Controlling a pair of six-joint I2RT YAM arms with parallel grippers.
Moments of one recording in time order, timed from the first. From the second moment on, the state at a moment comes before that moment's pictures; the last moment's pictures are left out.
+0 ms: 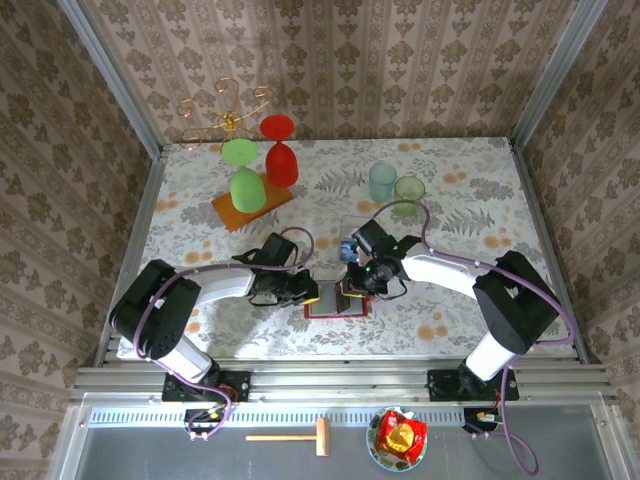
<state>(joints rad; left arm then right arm) -0.67 1.57 0.67 -0.18 0.56 -0.81 0.66 1.62 0.94 -0.49 -0.37 0.75</state>
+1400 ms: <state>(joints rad) -0.67 1.57 0.68 -0.18 0.56 -0.81 0.66 1.60 0.94 -0.48 -0.37 0.76</state>
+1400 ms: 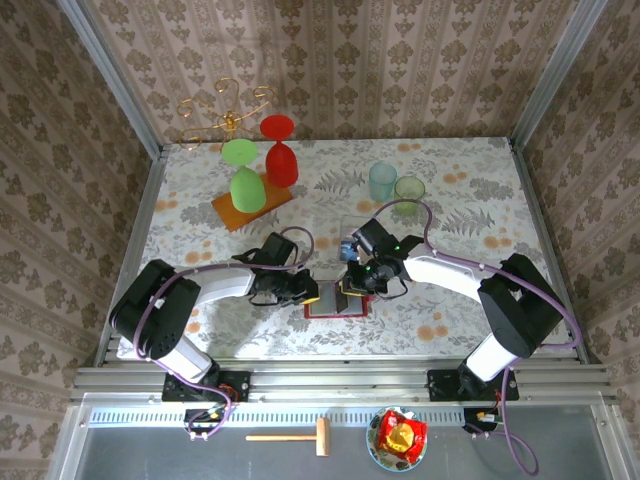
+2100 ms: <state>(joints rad) -0.65 1.52 0.68 -0.19 0.56 -0.81 0.66 1.57 0.94 -0.49 -0.35 0.75</state>
